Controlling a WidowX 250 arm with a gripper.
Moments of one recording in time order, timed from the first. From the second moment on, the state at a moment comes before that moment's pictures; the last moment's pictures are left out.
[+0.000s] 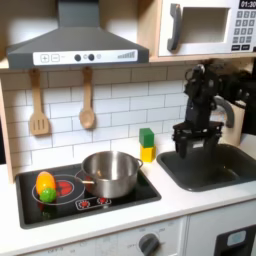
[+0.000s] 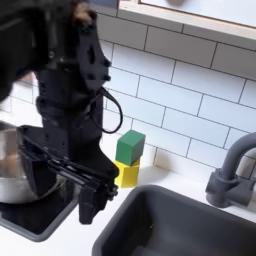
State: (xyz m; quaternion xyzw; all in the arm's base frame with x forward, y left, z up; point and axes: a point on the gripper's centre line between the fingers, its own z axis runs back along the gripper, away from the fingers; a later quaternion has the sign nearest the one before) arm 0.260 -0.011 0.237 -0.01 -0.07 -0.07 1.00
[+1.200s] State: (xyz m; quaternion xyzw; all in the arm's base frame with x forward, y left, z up) arm 0.301 0.038 0.238 0.00 -0.08 0.02 1.00
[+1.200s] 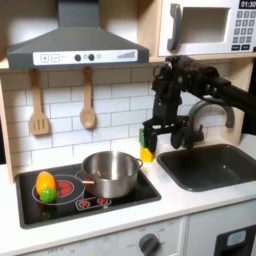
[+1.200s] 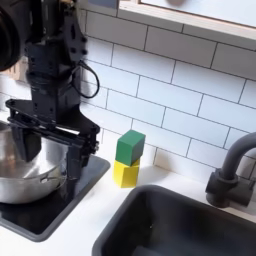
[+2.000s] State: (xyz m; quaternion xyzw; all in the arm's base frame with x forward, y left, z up) arm 0.321 0.076 0.218 0.00 -0.07 0.09 0.99
